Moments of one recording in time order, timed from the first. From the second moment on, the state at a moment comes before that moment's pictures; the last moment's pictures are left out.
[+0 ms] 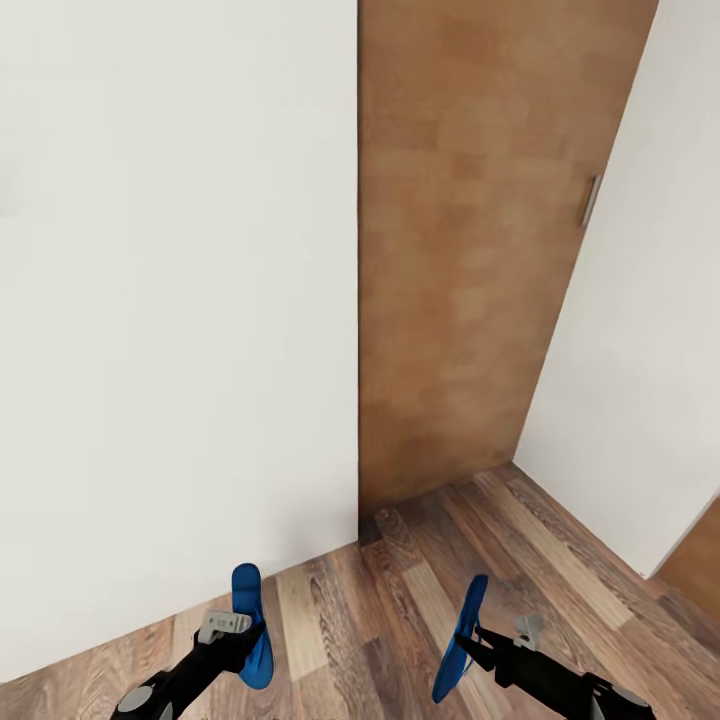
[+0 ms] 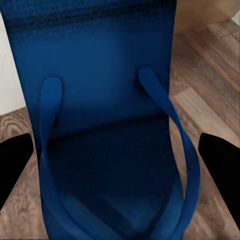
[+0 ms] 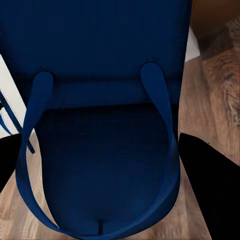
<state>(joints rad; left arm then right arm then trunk) -0.37 0.06 0.26 -0.46 -0.09 -0.22 -0.54 -0.38 -0.08 -0.62 -0.52 0.27 0.02 1.12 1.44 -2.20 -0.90</state>
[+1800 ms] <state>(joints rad) -0.37 0.06 0.26 -0.46 -0.09 -0.22 -0.54 -0.38 -0.08 -0.62 -0.52 0.27 0.02 1.12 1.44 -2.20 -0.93</state>
